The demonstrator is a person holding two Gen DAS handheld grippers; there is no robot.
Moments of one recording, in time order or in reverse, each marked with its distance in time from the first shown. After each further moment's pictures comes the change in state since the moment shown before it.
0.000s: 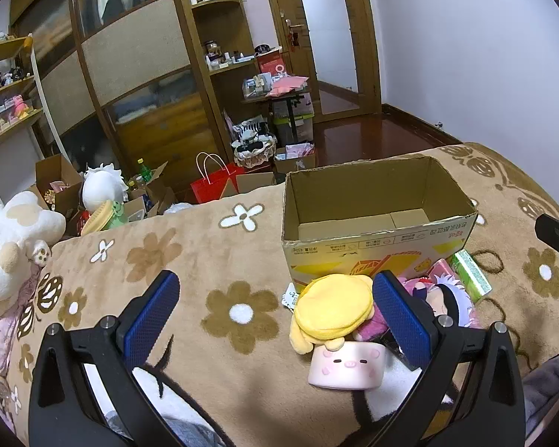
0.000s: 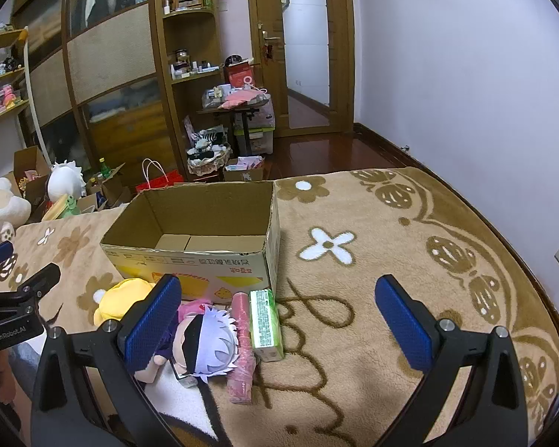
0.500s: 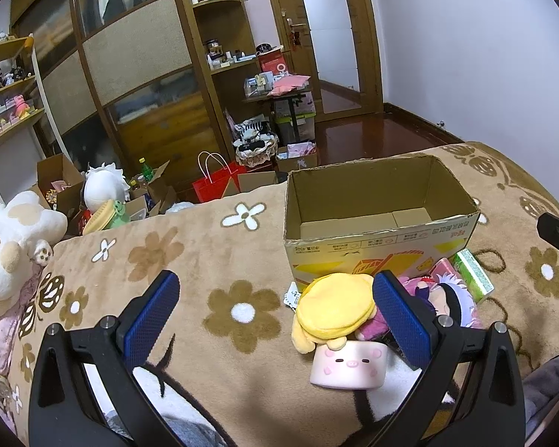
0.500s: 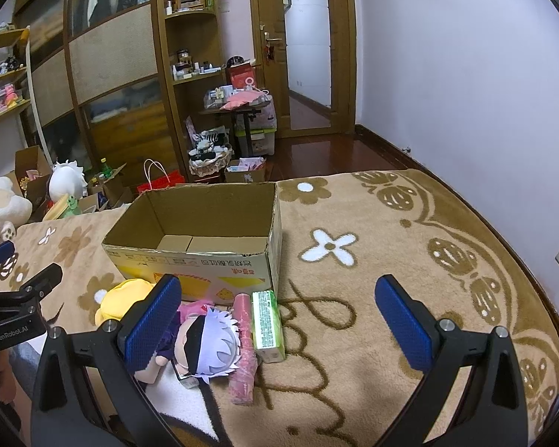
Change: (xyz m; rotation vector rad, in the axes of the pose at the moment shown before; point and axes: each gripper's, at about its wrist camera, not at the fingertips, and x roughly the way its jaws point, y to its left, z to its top) left arm 0.001 0.001 0.000 -0.011 0.004 0.004; right arm 0.000 0.000 0.000 -0.001 -0.002 0.000
